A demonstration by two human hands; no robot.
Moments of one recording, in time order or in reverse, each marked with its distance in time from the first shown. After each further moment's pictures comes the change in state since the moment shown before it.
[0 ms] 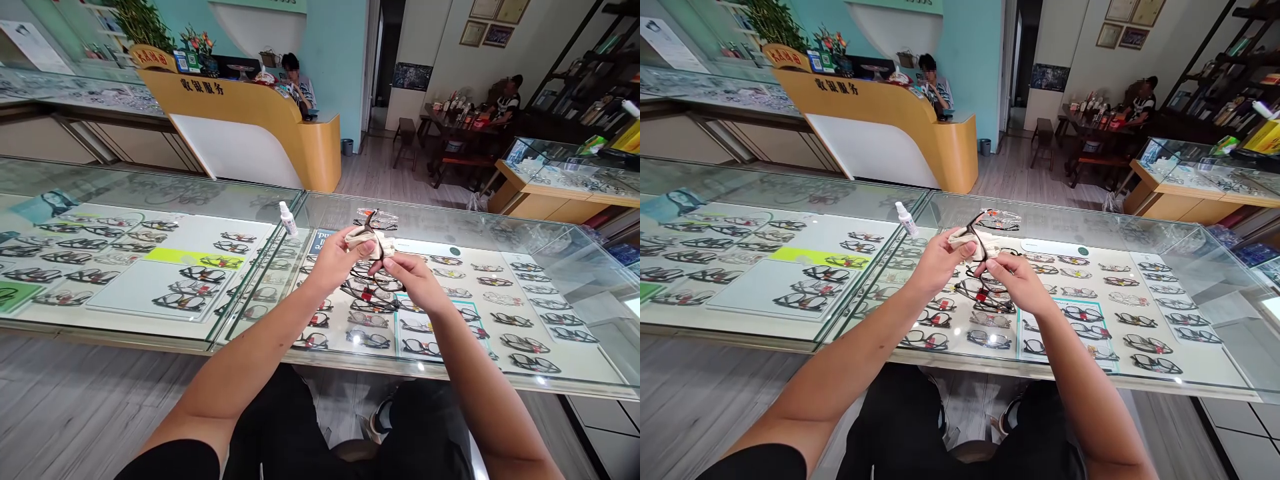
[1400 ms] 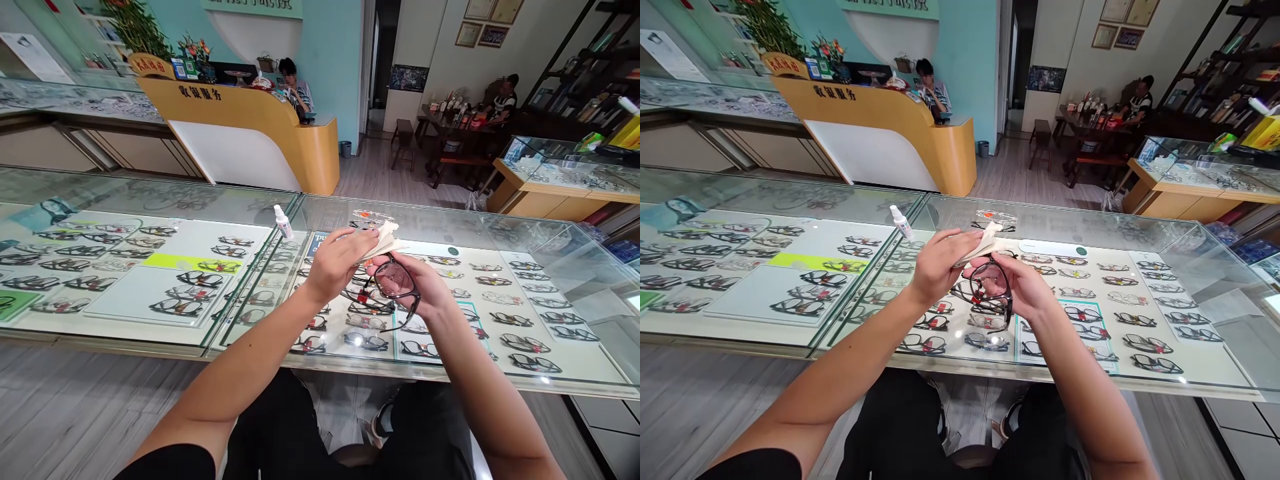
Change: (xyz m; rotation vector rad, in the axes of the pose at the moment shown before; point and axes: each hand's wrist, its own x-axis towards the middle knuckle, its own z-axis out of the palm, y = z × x) left_hand 0.000 -0.015 -0.017 0.888 -0.090 0.883; right_hand -0.002 -0.008 0.001 0.848 -0.015 0.418
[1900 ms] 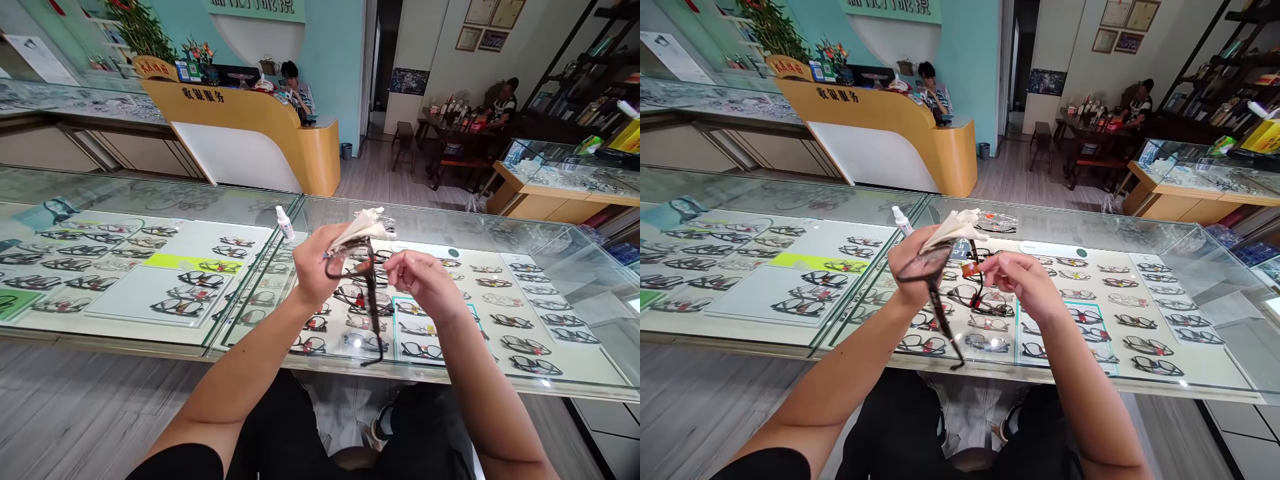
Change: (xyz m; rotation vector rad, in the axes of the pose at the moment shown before) left_hand 0.011 0.021 -0.014 -0.145 0.384 -0.324; right_hand -0.021 -0.014 0.010 -0.381 0.029 -0.311
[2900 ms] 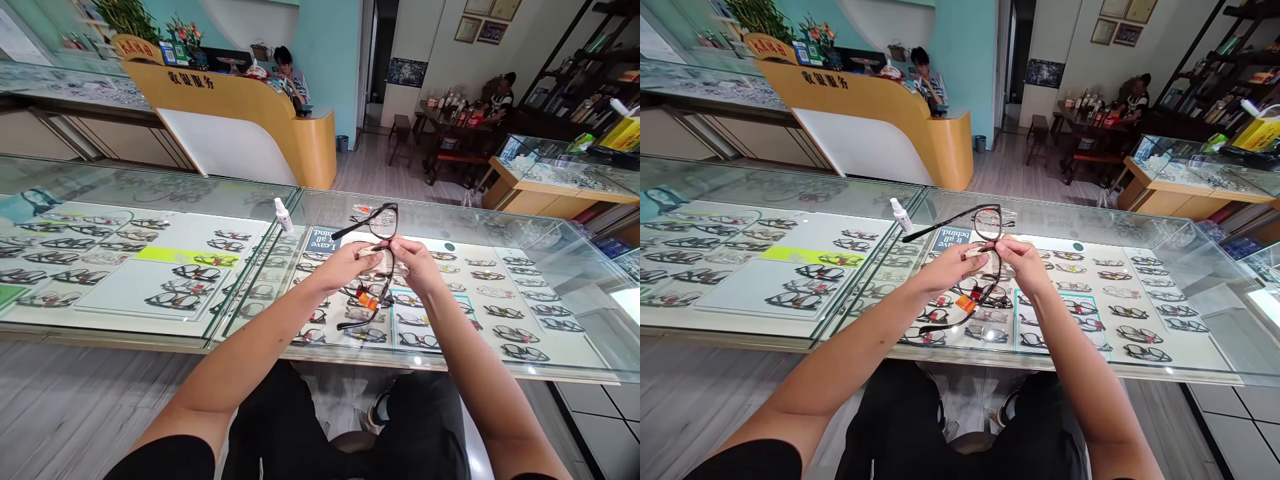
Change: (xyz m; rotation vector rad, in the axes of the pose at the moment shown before) left_hand -0.005 0.001 0.021 -0.680 -0.692 -0.944; right_hand 0.034 0.046 -0.021 -0.039 0.159 -0.078
